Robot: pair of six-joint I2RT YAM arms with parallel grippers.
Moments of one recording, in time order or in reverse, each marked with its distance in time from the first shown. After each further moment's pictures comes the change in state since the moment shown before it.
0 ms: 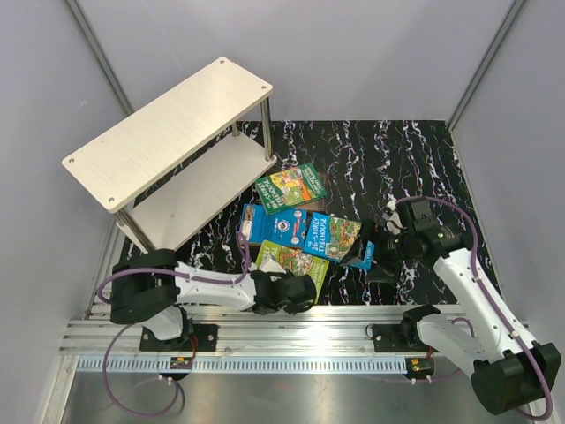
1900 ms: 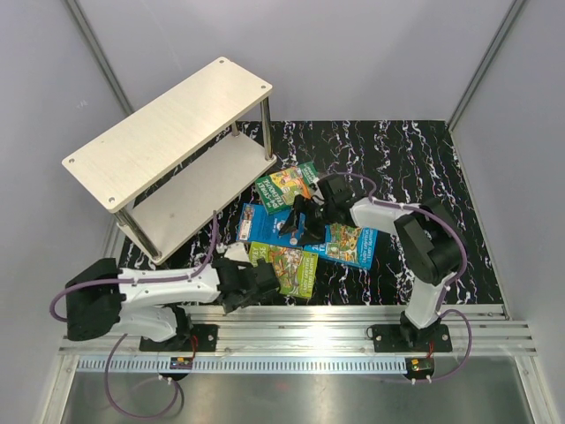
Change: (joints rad) left arm 0.118 -0.352 -0.084 -0.539 -0.083 0.428; right arm 0.270 0.905 0.209 0.871 -0.032 0.163
